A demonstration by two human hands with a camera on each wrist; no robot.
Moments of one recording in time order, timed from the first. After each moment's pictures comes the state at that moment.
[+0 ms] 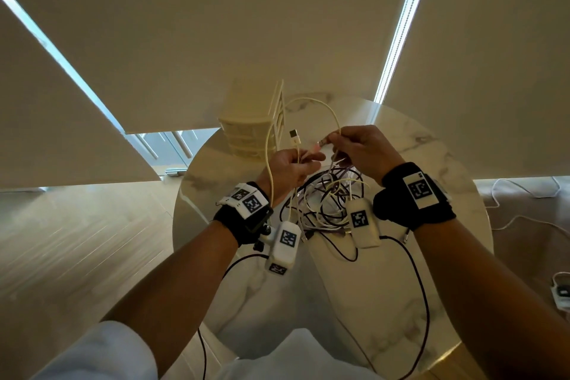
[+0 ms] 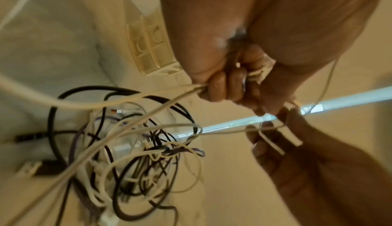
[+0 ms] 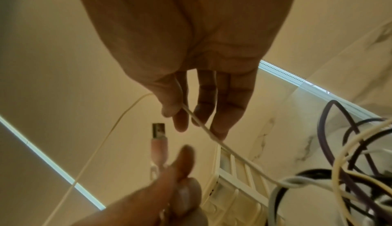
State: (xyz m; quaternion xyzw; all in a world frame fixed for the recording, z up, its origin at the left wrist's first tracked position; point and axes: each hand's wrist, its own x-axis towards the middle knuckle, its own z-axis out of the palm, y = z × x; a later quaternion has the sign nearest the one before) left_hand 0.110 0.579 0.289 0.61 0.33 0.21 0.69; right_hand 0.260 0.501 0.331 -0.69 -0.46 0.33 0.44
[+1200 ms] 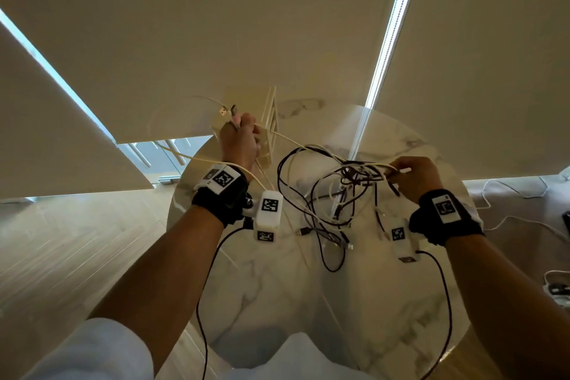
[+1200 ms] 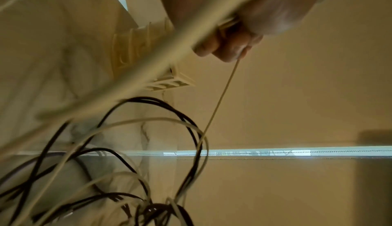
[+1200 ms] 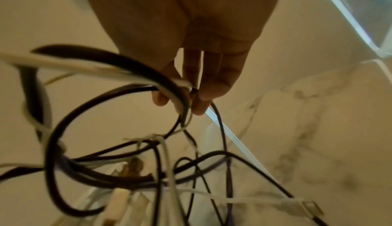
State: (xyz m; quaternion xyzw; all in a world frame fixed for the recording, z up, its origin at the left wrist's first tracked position) left_hand 0.106 0.632 0.328 0.48 0.48 0.45 0.58; right_hand 0.352 0.453 0.257 -0.86 -0.33 0.18 0.35
